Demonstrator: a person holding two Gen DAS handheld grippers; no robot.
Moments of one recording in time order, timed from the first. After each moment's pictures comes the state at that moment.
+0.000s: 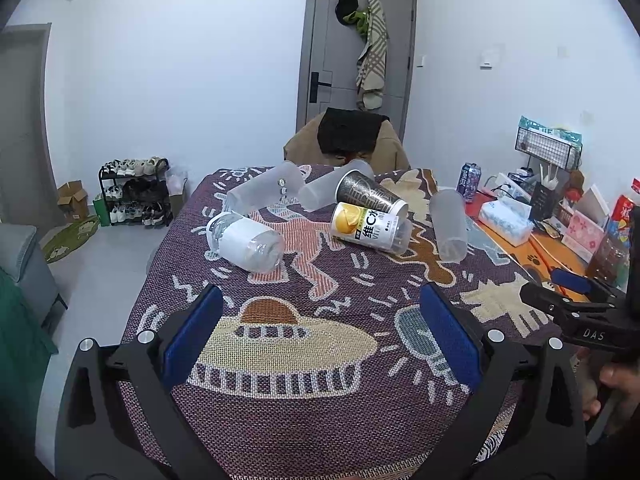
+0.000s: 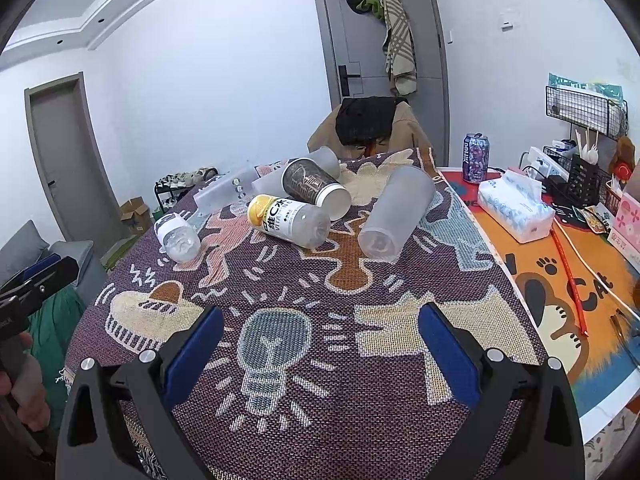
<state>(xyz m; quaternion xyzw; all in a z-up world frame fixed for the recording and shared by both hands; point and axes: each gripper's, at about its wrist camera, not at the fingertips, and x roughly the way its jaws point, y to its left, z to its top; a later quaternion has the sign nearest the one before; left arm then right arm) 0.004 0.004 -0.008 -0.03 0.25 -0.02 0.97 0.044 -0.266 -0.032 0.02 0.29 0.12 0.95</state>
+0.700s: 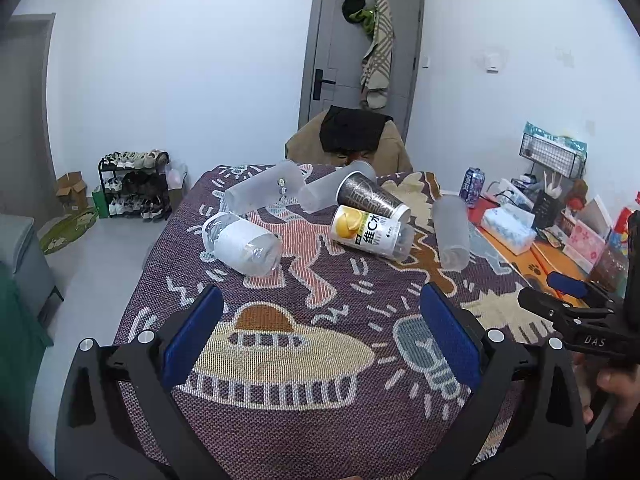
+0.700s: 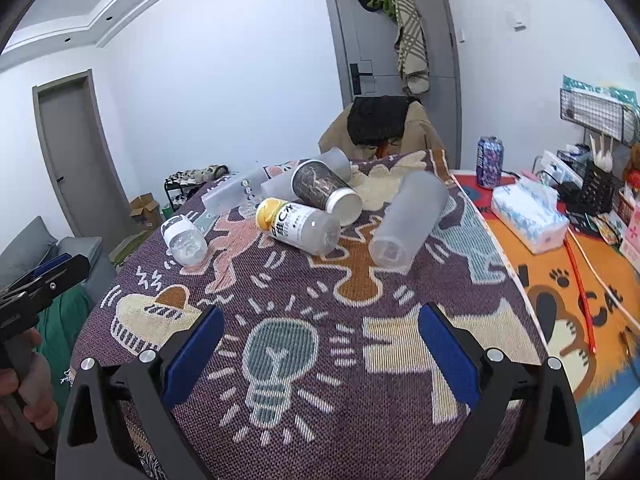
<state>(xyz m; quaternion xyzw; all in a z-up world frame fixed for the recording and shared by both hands) 0.017 0.002 -0.005 -0.05 0.25 -0.01 0.97 0.065 -0.262 -0.027 0.03 0.31 0.15 0.94</state>
